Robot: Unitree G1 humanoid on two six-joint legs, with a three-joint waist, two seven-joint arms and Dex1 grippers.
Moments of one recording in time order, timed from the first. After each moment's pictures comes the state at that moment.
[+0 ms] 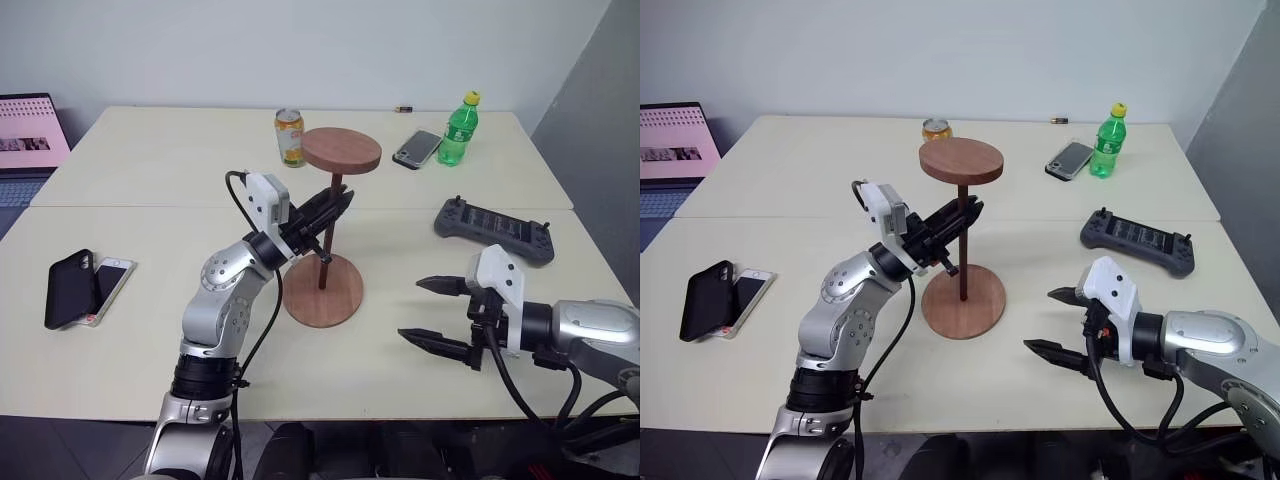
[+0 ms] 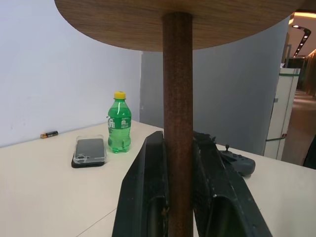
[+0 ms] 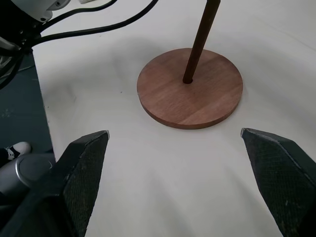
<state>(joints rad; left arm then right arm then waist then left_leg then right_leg) -0.48 0.22 0.00 -0.10 -0.45 0.21 -0.71 -0.15 -0.91 -0.12 -0.79 0.89 0.95 0.61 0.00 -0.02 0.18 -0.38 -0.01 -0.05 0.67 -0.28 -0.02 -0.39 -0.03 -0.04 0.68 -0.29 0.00</state>
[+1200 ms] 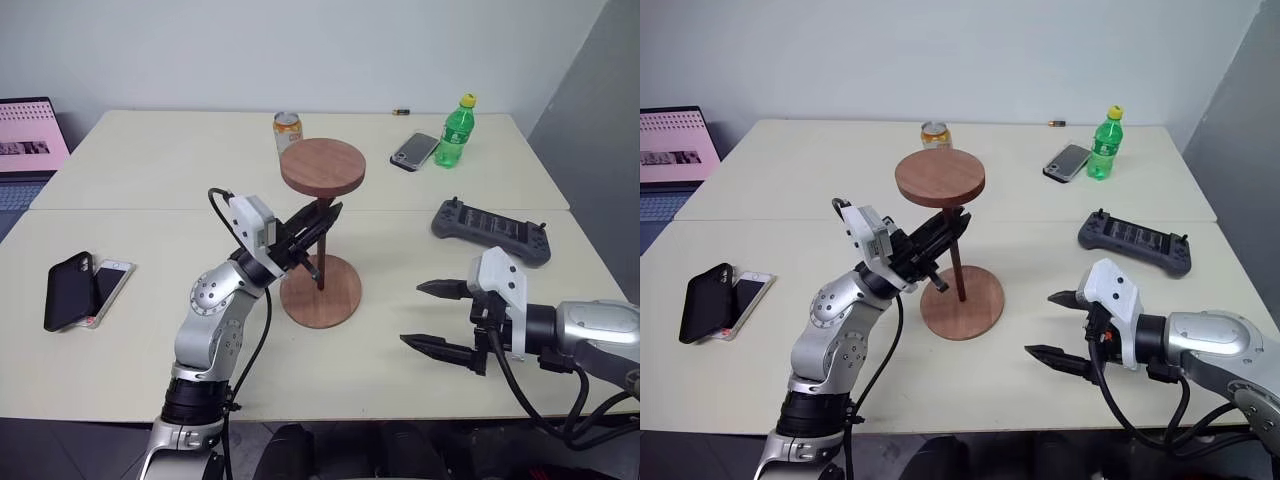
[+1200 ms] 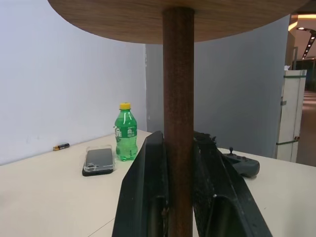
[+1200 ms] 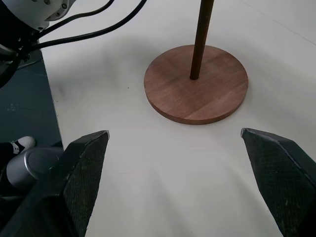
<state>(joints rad) -0.34 0.25 0.00 -0.15 -0.45 0.09 -0.71 -0.14 -0.94 -0.13 -0.81 0.93 0.95 0.61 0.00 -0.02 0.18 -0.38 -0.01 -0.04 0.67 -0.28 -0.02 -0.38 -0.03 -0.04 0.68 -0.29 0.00</state>
